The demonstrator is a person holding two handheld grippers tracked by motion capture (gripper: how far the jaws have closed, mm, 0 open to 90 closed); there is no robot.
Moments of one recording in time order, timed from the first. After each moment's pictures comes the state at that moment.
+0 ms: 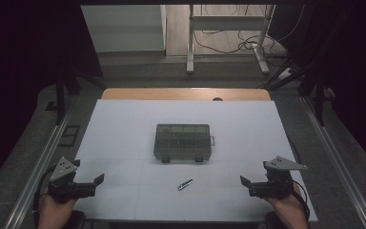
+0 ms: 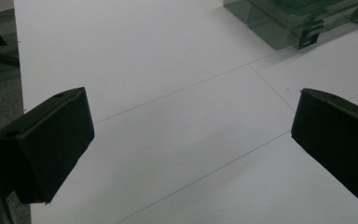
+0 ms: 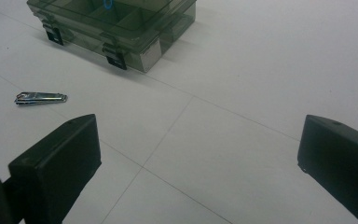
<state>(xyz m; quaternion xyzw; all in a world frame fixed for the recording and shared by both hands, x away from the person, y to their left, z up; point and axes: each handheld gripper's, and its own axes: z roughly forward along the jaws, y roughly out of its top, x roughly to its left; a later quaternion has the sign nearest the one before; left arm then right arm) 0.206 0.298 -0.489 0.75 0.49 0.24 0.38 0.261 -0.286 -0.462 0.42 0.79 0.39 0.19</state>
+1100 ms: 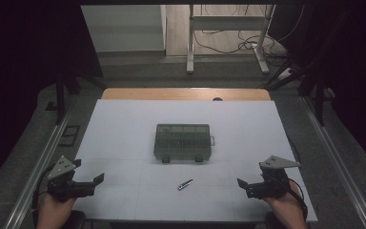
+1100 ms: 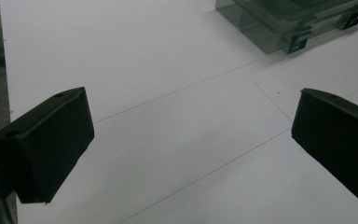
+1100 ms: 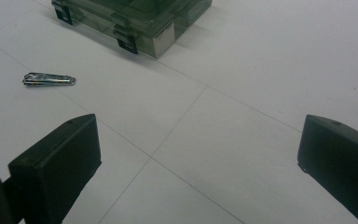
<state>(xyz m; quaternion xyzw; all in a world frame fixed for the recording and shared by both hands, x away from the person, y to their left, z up) 0.210 0.301 -0.490 0.74 0.49 0.21 0.40 0.266 -0.278 -0.463 0.40 0.82 0.37 0.17</state>
